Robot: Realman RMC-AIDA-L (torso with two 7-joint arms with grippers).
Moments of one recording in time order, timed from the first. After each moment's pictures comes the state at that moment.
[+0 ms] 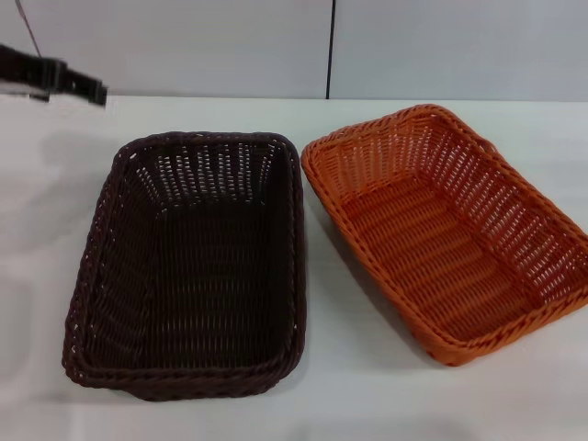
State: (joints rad) left arm -0.71 -1.89 -2.21 -1.27 2.55 -1.45 0.41; right arm 0.66 2.03 -0.33 -0.21 -0.59 -0.90 0.44
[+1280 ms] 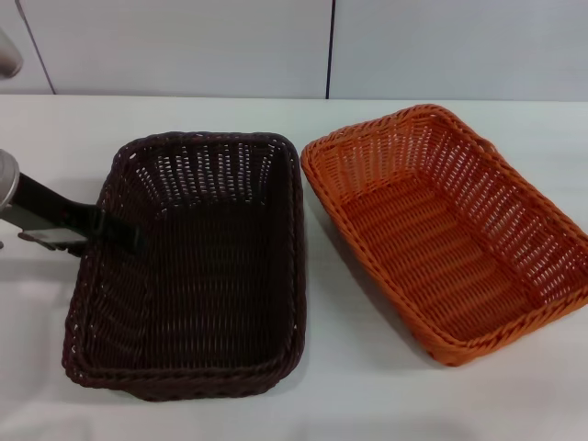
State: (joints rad) left arm -0.68 -2.02 -2.21 -1.16 2.71 -1.58 0.34; right arm 0.70 1.99 -0.32 -0.21 -0.59 -0.89 0.43
